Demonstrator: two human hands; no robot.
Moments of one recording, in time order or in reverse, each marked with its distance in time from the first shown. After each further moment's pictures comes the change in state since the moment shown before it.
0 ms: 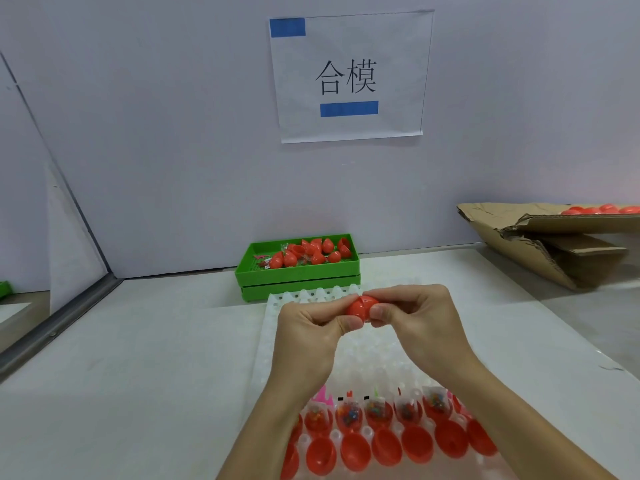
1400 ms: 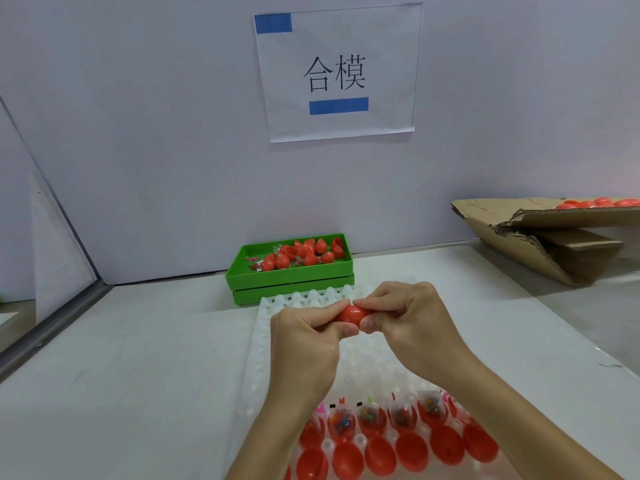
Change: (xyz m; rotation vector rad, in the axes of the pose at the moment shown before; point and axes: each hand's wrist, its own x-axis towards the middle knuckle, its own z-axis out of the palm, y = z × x) left_hand -0.002 -0.003 0.008 0.241 0.075 0.053; right_hand 0.006 0.003 -0.006 -0.226 -0.117 -0.111
